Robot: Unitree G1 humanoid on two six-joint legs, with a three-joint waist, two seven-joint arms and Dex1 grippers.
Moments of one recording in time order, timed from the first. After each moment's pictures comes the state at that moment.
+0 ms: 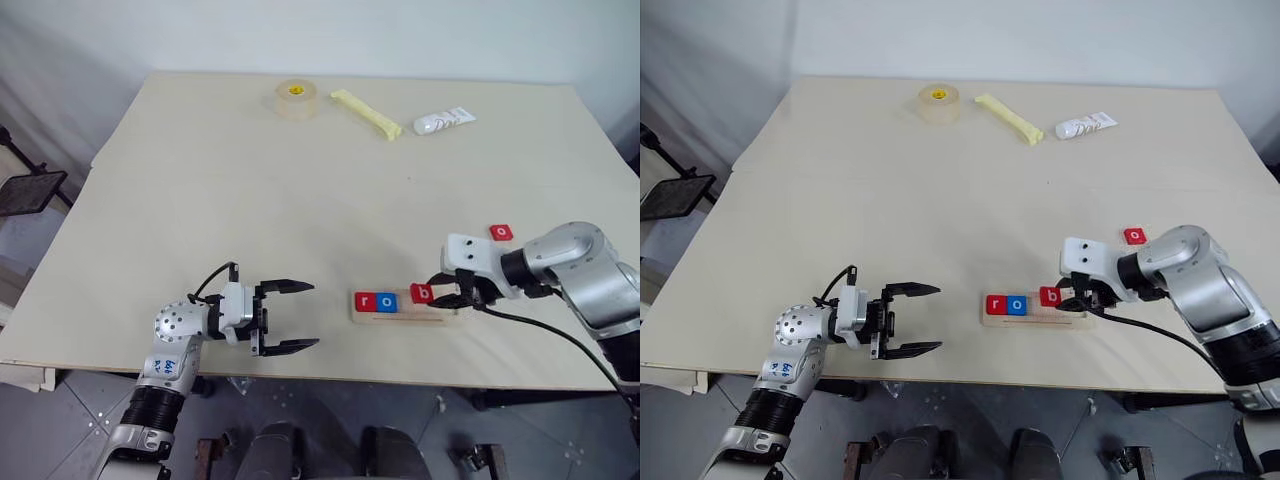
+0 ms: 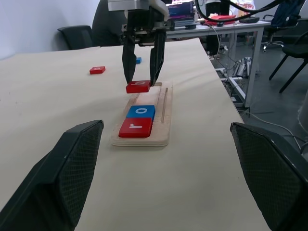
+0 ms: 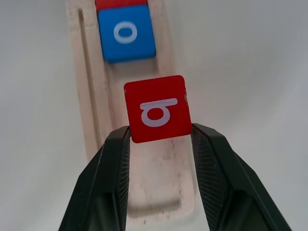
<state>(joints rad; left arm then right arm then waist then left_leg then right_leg) -0.29 0.39 -0.07 0.21 -0.40 -0.30 -1.28 -0.60 -0.97 0.29 -0.08 0.07 0.53 1.32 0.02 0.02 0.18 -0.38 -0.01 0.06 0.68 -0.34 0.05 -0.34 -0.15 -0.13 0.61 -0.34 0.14</state>
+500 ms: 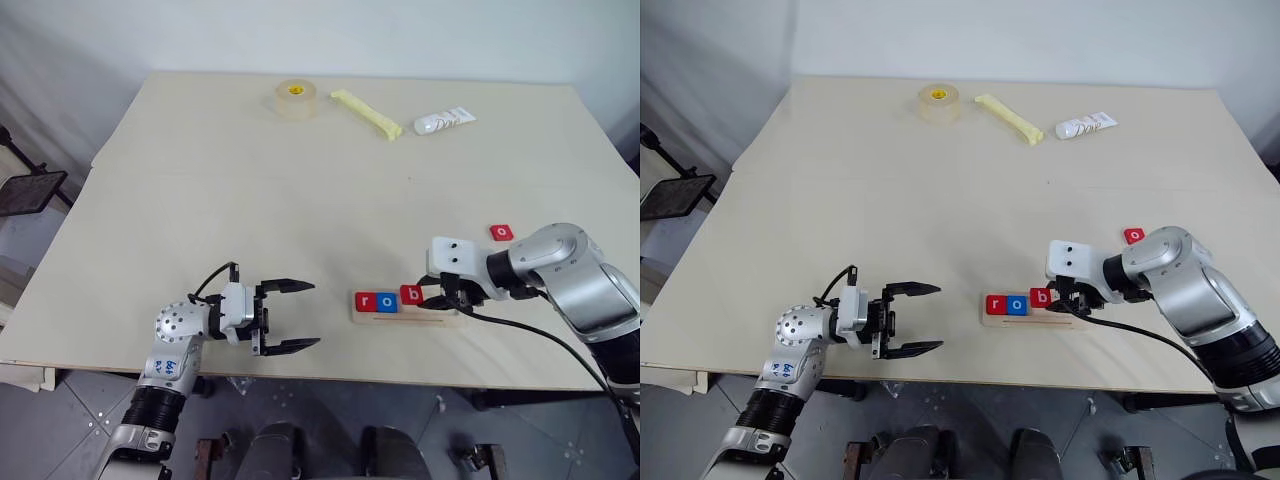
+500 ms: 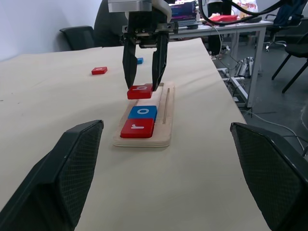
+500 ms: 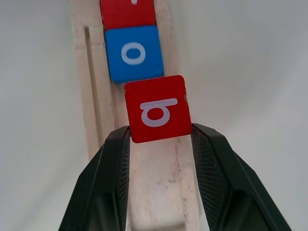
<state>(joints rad) -0.29 0.39 -0.07 0.21 -0.39 -0.31 -1.26 -0.61 -0.95 0.31 -0.16 0.05 0.61 1.29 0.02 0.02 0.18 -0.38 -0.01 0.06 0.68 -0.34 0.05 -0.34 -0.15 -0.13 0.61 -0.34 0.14</state>
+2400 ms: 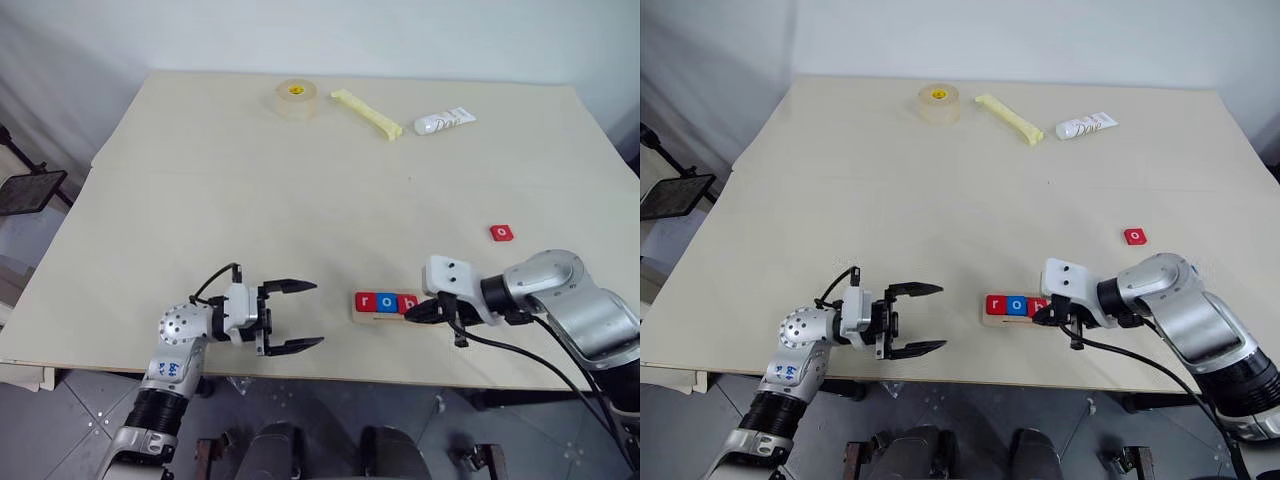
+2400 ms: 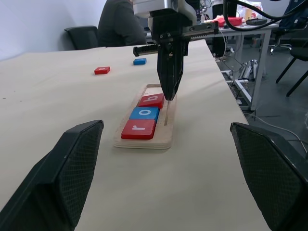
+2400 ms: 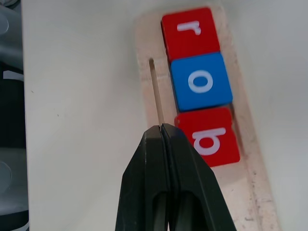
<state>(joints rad) -0.28 0.38 -0.08 0.19 -0.39 -0.29 -1.23 -0.47 -0.95 0.27 -0.26 0.20 0.64 1.24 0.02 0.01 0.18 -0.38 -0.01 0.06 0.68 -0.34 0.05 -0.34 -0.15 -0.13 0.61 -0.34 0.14</state>
